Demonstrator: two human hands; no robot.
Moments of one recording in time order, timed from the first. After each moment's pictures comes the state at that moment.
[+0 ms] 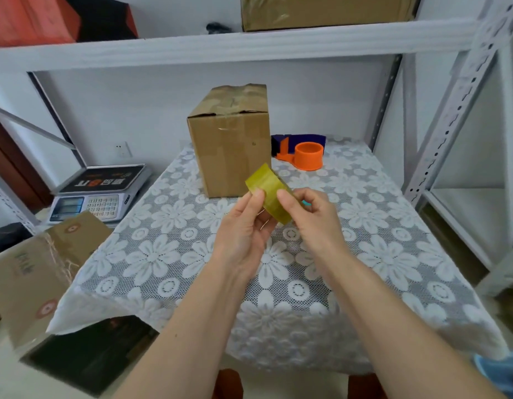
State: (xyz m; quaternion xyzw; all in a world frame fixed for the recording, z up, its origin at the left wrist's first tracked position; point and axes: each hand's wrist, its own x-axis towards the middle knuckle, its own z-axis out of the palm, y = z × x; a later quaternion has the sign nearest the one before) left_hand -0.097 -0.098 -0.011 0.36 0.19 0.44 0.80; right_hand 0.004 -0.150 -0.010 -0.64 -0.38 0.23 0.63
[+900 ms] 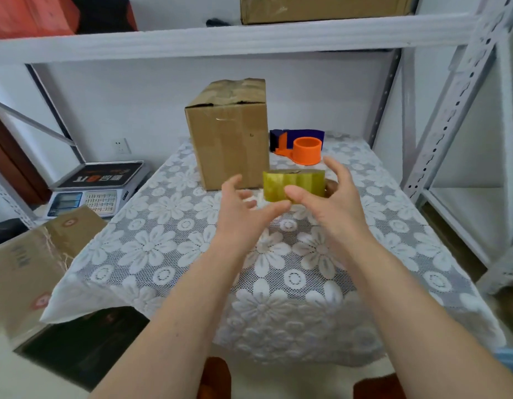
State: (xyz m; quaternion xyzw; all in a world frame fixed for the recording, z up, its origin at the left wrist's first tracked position) left_hand -0.104 -0.106 -0.005 0.63 0.40 0.38 0.55; right_hand 0.023 -0.176 -0.001 -0.61 -0.37 0.25 0.66
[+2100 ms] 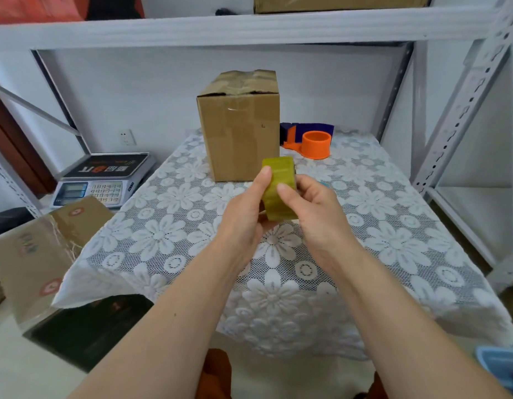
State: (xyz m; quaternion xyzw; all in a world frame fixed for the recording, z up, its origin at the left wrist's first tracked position) left_hand -0.112 -0.102 -0.014 0.46 0.30 0.39 0.74; right_hand -0.027 -0.173 0.002 -0.54 -0.41 0.32 0.66
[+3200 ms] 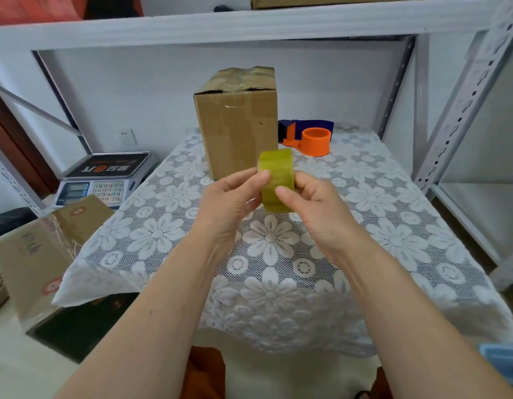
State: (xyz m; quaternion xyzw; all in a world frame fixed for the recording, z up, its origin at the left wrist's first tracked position) left_hand -0.131 -0.092 -0.003 0.53 0.29 0.42 0.68; right_hand -0.013 -0.177 0.004 -0.54 -0.49 0.33 0.59
